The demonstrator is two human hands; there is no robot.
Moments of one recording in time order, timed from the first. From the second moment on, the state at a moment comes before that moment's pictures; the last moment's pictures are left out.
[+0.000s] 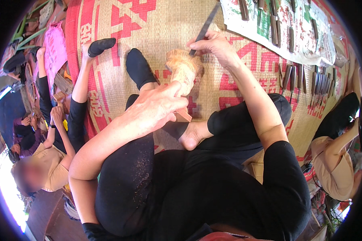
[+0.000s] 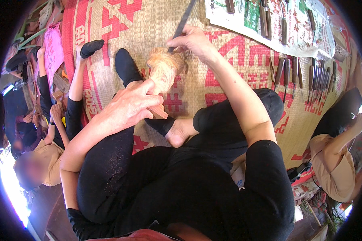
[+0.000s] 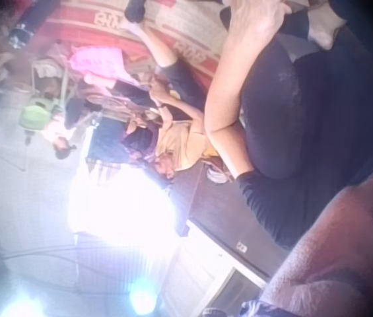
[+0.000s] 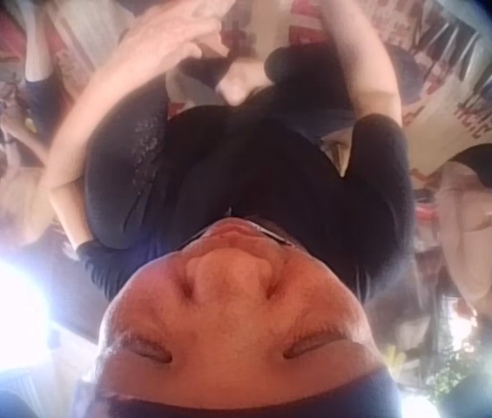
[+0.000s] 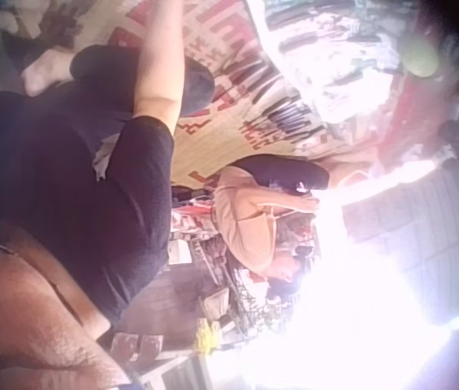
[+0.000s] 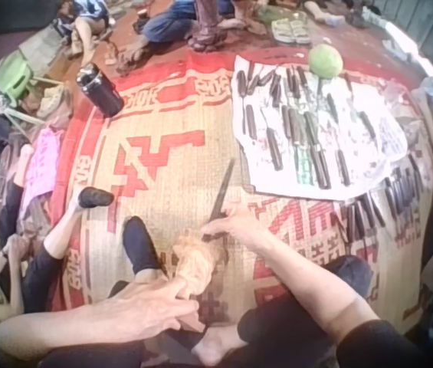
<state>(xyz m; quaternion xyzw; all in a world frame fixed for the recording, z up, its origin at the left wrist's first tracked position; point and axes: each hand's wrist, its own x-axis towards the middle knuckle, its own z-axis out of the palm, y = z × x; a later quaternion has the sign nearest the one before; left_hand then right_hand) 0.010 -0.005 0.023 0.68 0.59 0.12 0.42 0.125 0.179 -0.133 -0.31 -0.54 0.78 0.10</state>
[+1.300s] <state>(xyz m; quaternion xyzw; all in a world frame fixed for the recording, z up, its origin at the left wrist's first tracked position) 0.018 0.000 0.017 0.72 0.55 0.07 0.42 0.121 0.171 -0.137 -0.29 -0.57 0.76 0.09</state>
